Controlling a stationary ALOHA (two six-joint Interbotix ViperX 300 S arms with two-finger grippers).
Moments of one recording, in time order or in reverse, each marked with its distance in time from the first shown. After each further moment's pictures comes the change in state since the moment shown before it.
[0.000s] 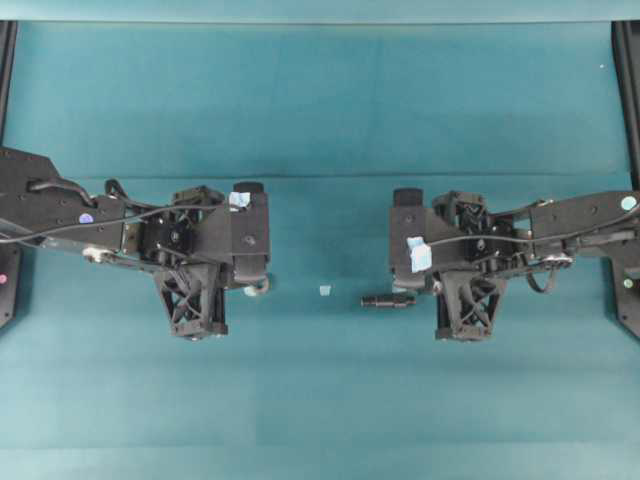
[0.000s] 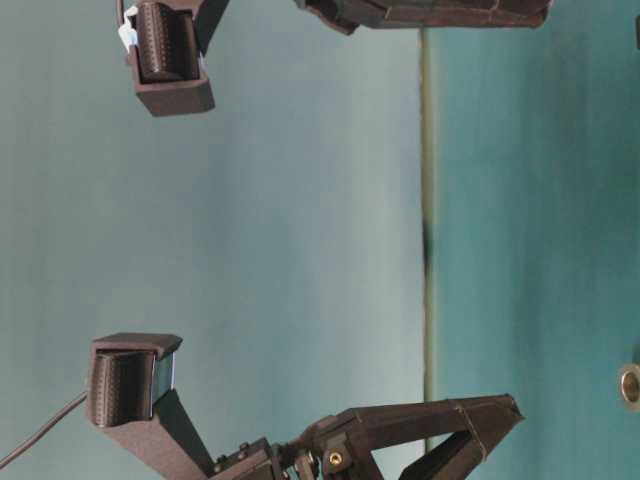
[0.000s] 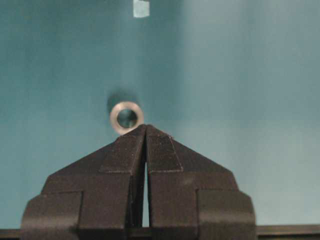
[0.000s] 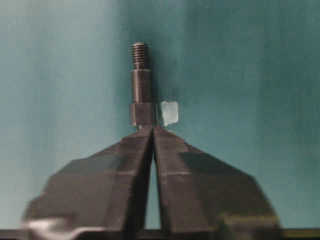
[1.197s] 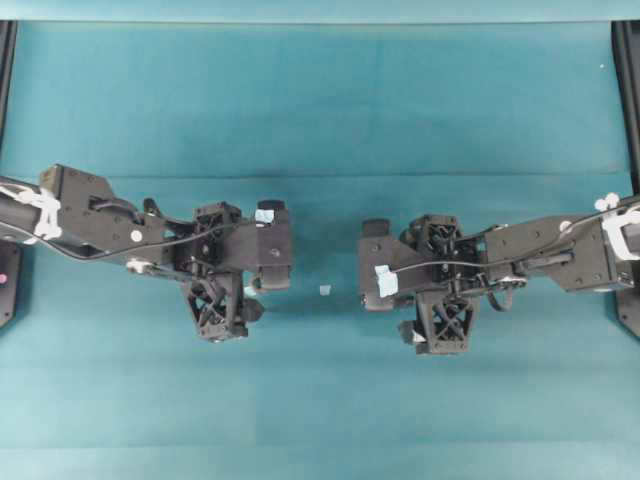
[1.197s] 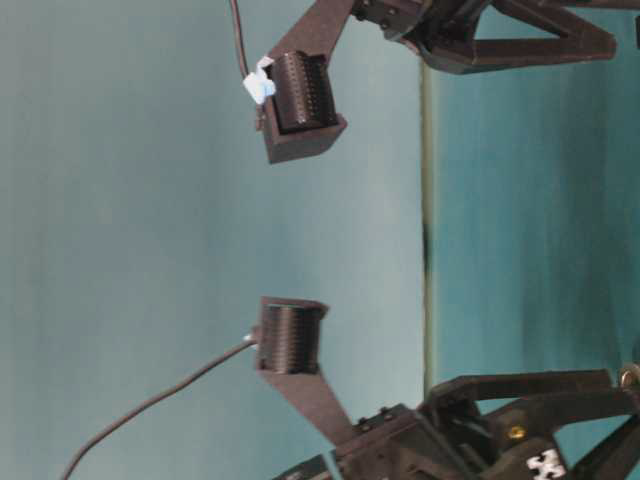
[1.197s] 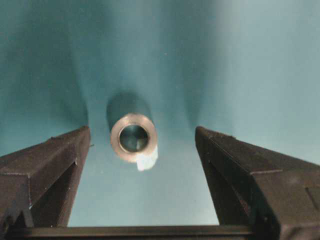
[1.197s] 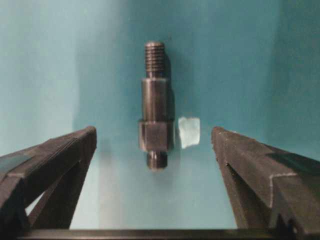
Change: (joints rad) left arm 0.011 0.216 0.012 0.000 -0.172 0.000; right arm 0.026 0.189 -0.029 0.000 -0.078 0.002
